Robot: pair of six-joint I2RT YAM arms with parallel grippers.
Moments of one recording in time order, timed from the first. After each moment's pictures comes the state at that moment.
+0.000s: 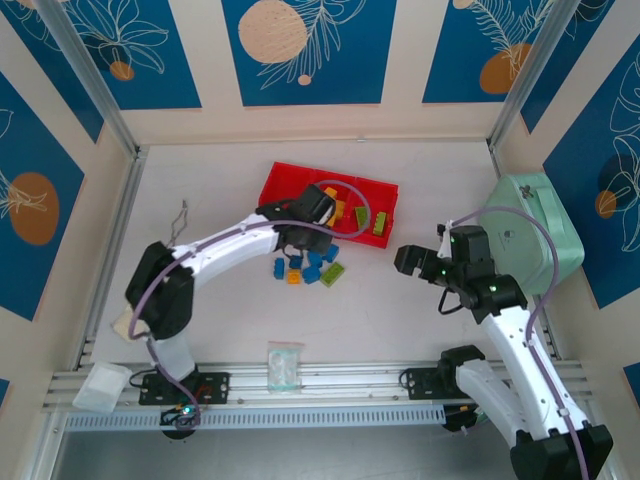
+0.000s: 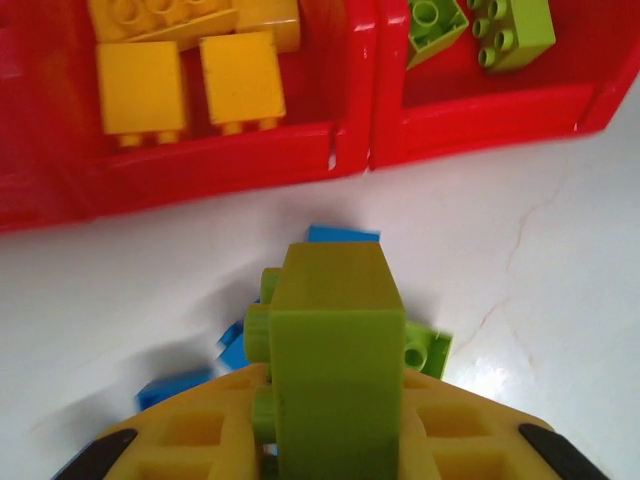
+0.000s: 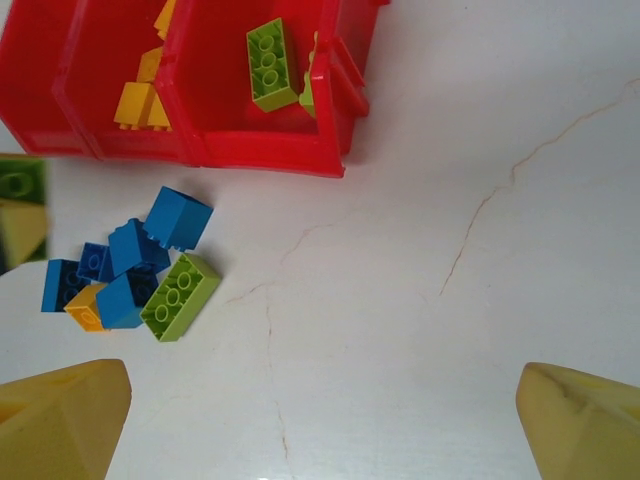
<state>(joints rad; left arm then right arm) -0.80 1.83 1.45 -0.65 -0.06 -0.37 0.19 0.73 0.73 -0.79 -0.16 0.45</state>
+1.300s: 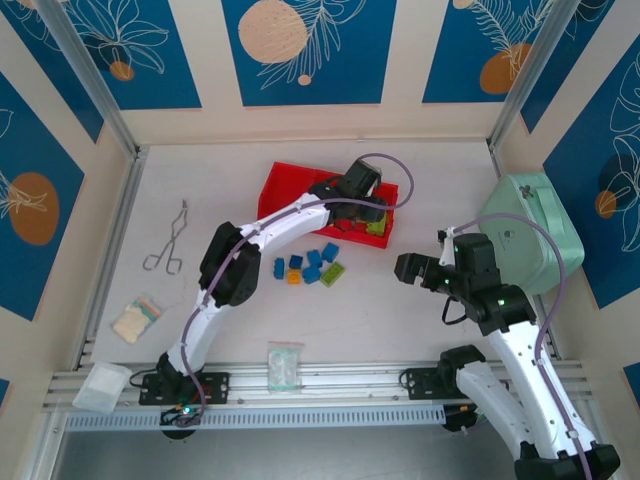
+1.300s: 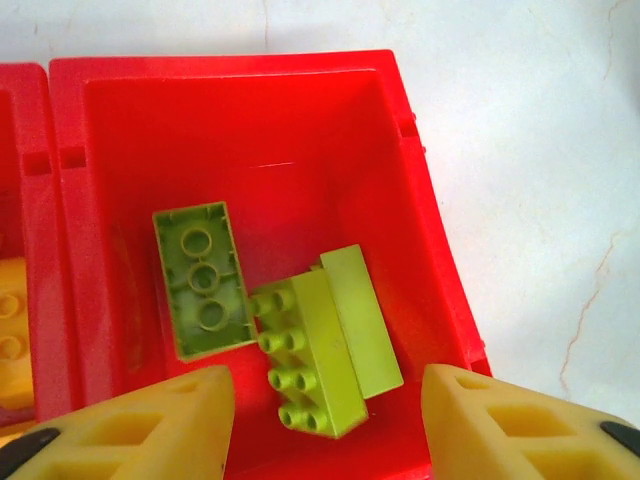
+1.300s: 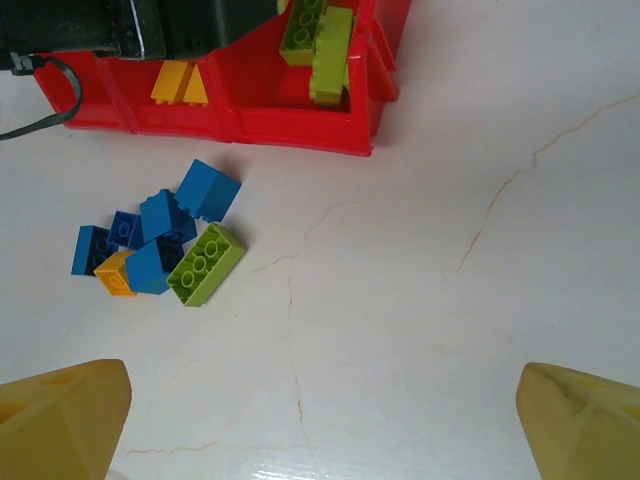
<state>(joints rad) -0.83 2.30 2.06 -0.56 -0.04 -0.41 0.24 0.66 0.74 -0.86 -0.17 0.44</state>
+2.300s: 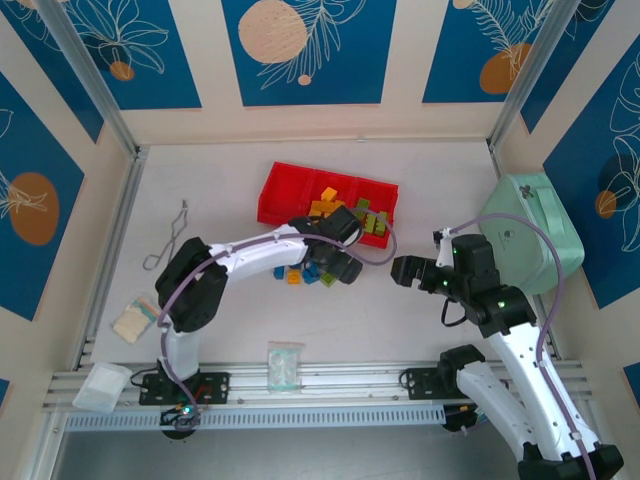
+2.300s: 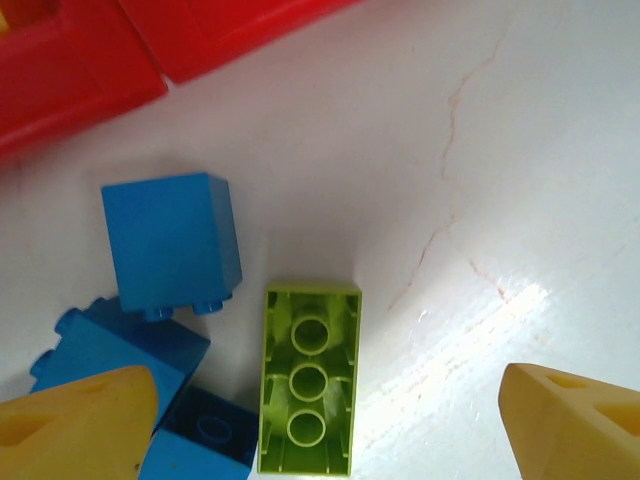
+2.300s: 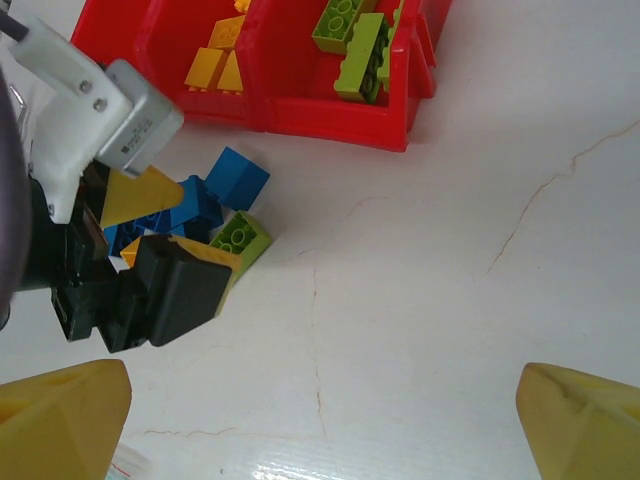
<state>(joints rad) -0.92 1.94 1.48 -0.69 -0.06 -0.23 0.26 0.64 0.74 -0.86 -0.20 0.43</state>
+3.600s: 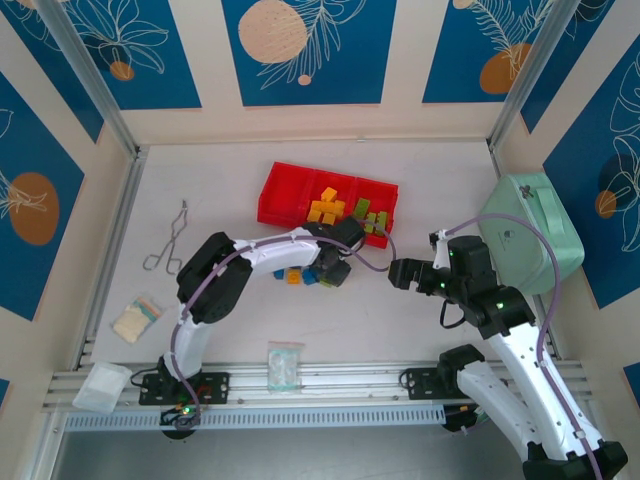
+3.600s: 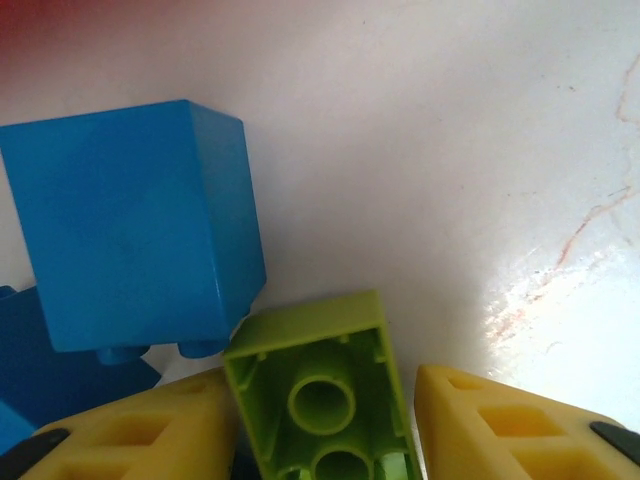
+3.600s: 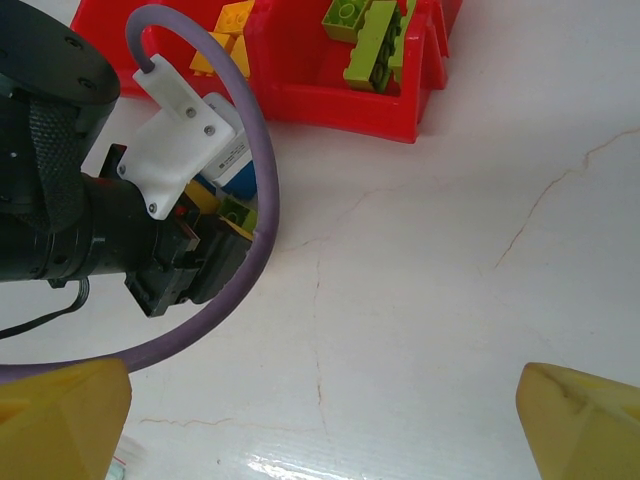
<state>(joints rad) -0.92 2.08 1.51 -0.73 -0.12 -0.23 0.31 0.64 0.74 -0.86 -0.18 0.43</state>
